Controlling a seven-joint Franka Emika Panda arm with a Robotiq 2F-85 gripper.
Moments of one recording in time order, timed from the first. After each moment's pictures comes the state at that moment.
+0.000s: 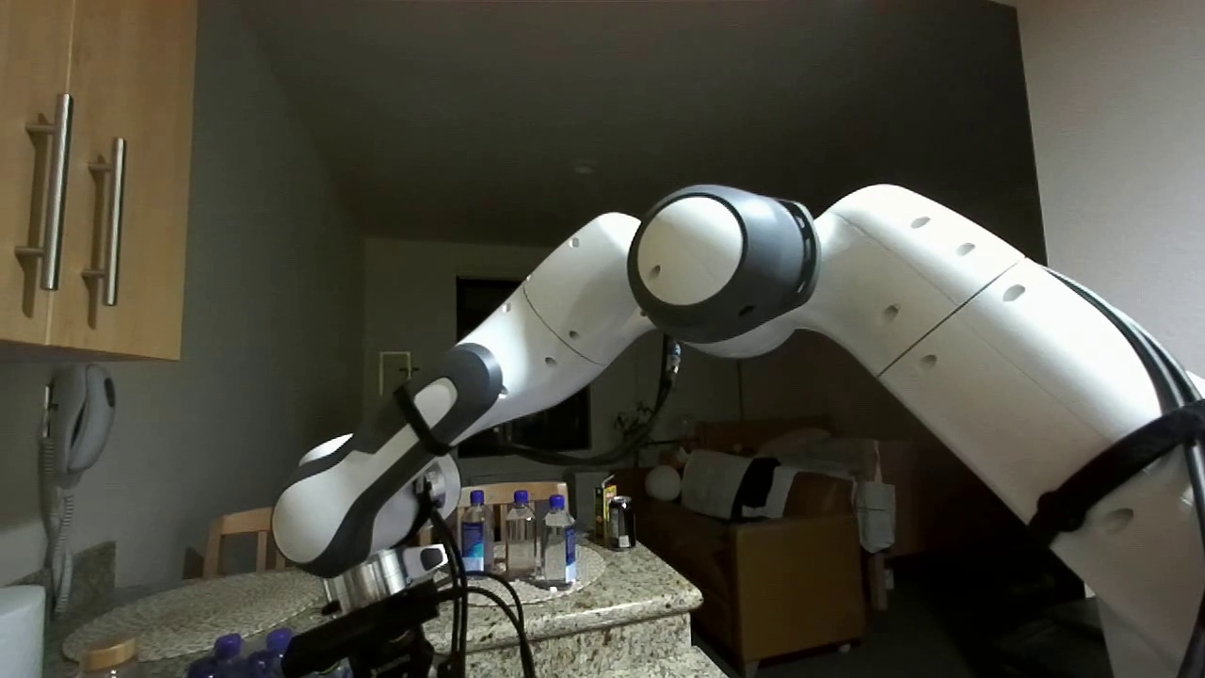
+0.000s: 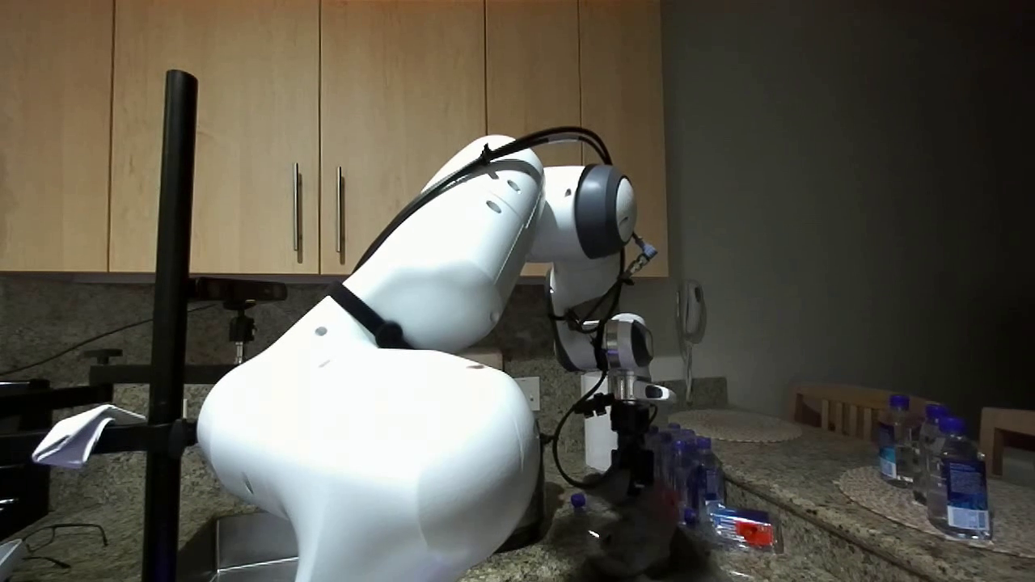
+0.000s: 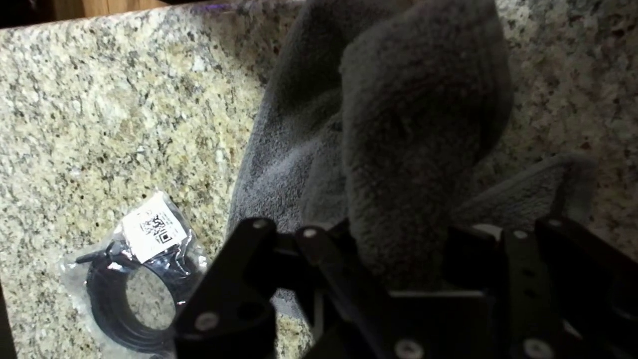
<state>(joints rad) 0.33 0.67 0.09 -1.56 -0.16 1.92 0.96</state>
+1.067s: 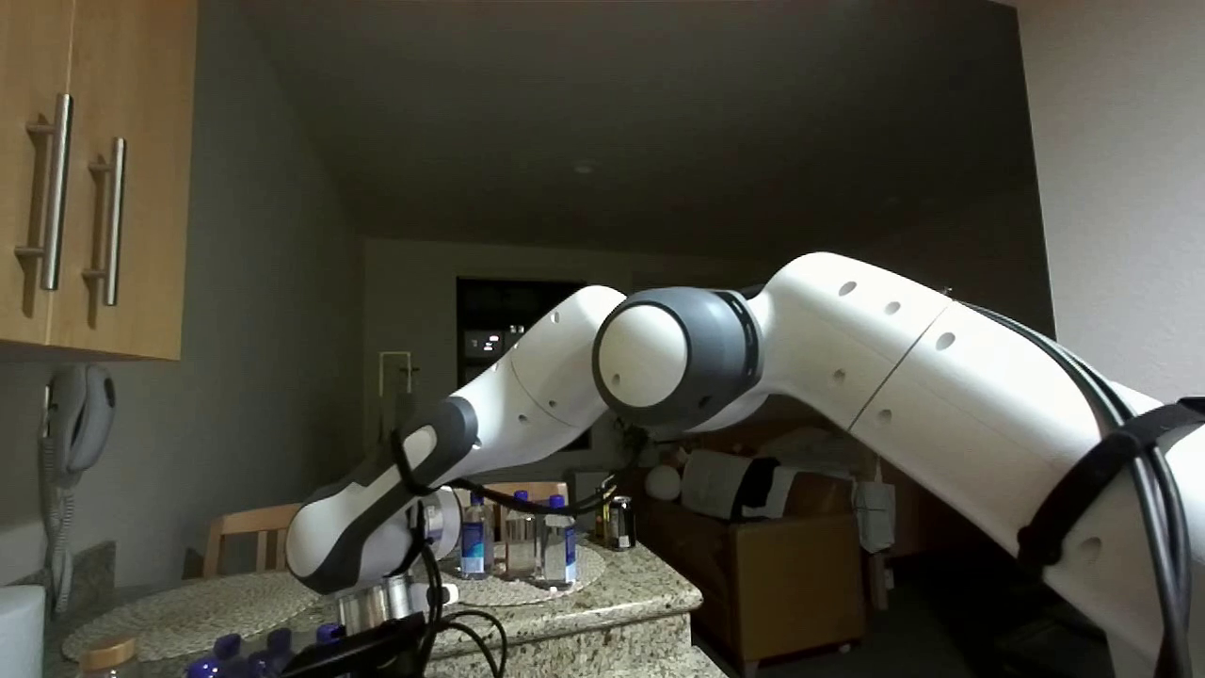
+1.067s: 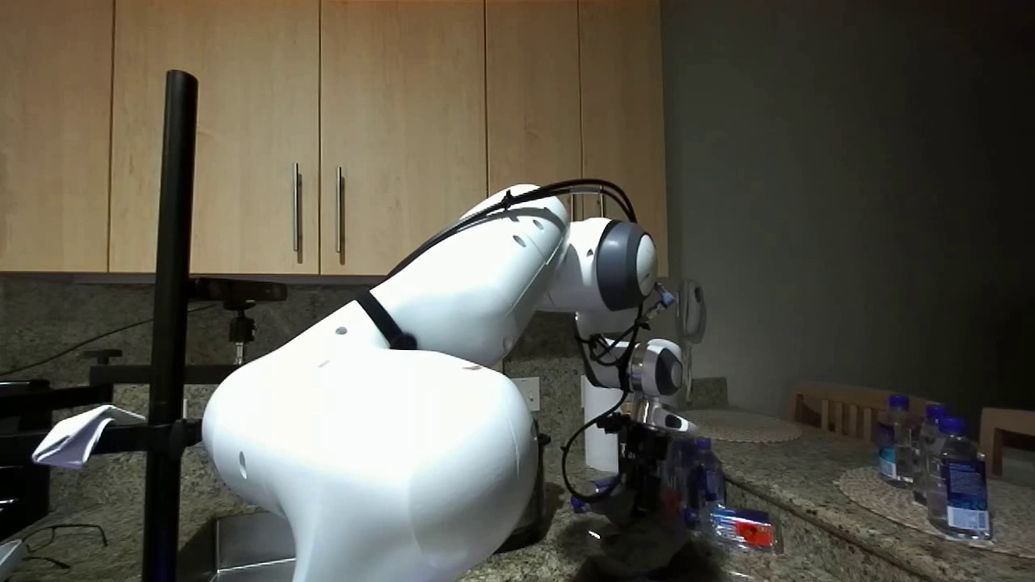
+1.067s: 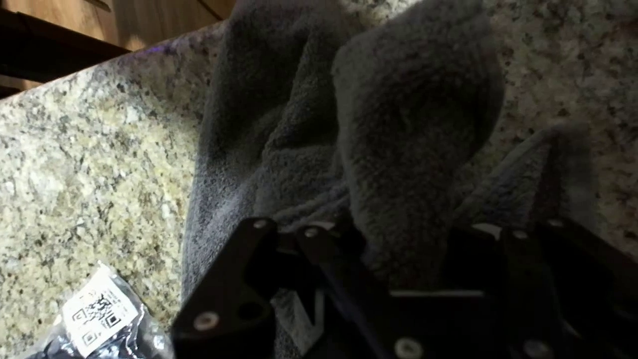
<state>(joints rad) 0.30 0.88 0.06 -1.32 0.04 1.82 0.99</state>
